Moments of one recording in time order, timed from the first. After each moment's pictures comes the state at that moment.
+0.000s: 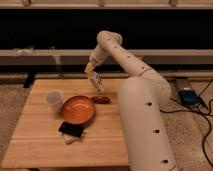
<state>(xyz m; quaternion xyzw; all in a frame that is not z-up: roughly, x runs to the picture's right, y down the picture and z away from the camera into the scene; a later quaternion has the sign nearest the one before) -0.094 -0.124 0.895 -0.30 -0.19 0.30 0.89</state>
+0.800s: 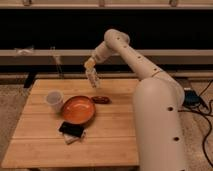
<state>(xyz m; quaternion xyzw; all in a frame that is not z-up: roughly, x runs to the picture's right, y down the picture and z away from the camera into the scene) -0.096 -0.151 0.862 -0.27 -0.27 0.31 0.87</state>
